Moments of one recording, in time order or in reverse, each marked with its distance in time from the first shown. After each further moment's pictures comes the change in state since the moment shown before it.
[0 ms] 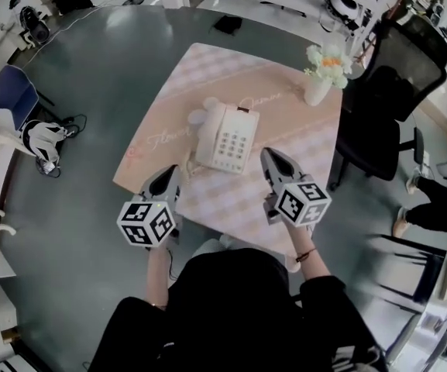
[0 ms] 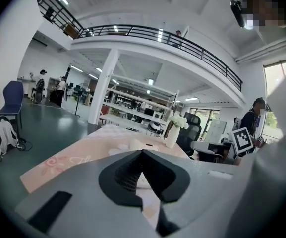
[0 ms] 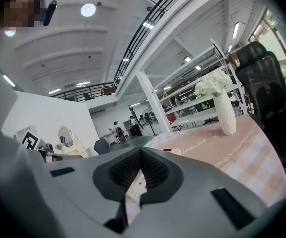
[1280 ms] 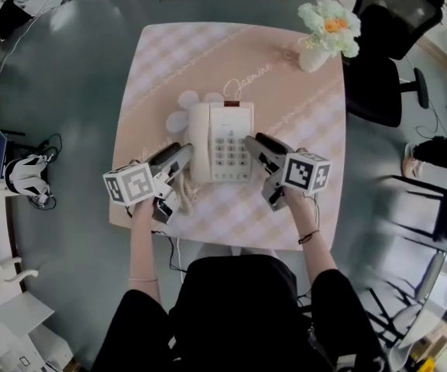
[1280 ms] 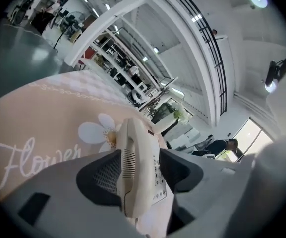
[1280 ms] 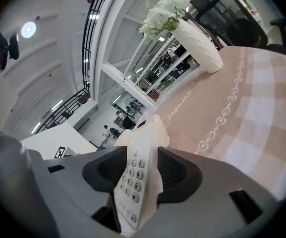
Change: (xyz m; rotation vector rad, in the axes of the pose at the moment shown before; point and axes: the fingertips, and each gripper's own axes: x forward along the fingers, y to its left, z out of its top) left arm 0.177 0.045 -0.033 -0.373 0.423 -0.452; right arm 0.091 -0.079 -0.082 0.487 0.174 -0.087
